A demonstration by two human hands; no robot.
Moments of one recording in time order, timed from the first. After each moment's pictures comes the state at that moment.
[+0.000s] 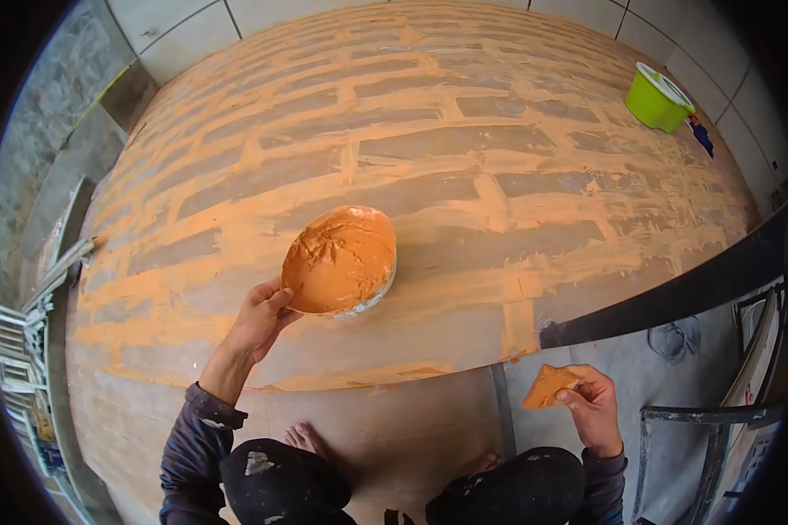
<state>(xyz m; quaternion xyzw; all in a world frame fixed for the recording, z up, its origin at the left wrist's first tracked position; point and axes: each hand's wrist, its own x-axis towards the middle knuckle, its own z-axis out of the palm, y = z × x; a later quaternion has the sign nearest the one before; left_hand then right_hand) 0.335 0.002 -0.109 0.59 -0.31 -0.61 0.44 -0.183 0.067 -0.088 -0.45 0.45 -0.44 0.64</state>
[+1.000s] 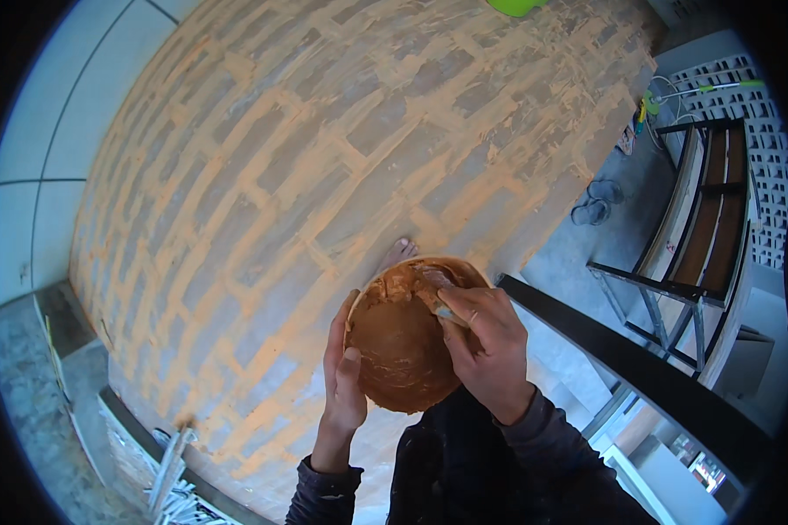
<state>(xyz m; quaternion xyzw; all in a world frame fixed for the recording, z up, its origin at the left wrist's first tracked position) 0.212 -0.308 0.272 0.43 -0.45 -0.72 0.30 0.013 -0.260 0.313 -0.54 0.72 -0.39 0.21</state>
